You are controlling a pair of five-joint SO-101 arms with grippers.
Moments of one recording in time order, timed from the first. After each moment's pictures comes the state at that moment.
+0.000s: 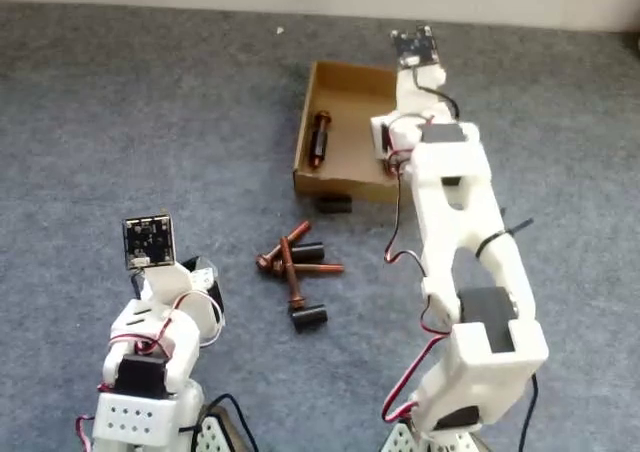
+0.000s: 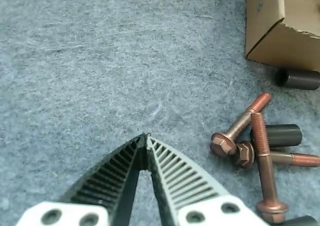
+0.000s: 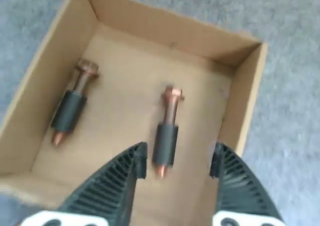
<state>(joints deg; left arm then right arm) 0.6 -99.5 96.0 54.6 19.2 -12.3 11.3 0.7 45.4 9.5</state>
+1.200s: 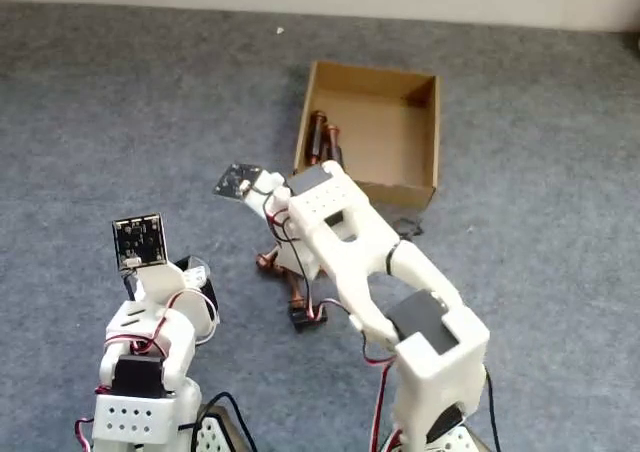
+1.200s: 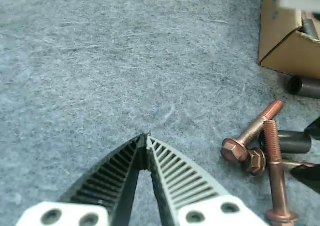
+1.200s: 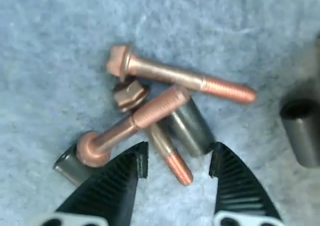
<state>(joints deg) -2.4 -99.5 96.0 54.5 19.2 -39.6 16.7 7.2 71.1 34.7</state>
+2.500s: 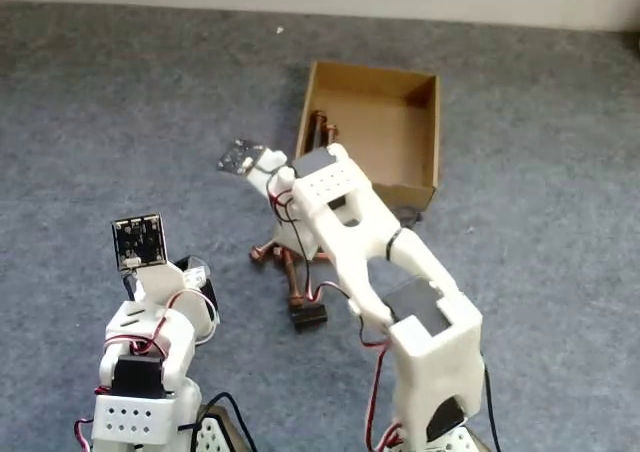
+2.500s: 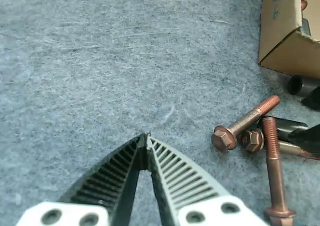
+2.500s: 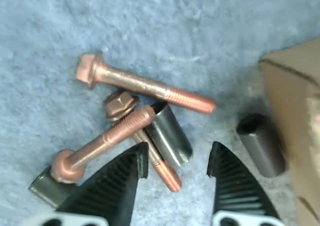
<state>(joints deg) -2.4 -99.5 96.0 54.5 19.2 -36.8 21.6 -1.5 71.1 35.0</state>
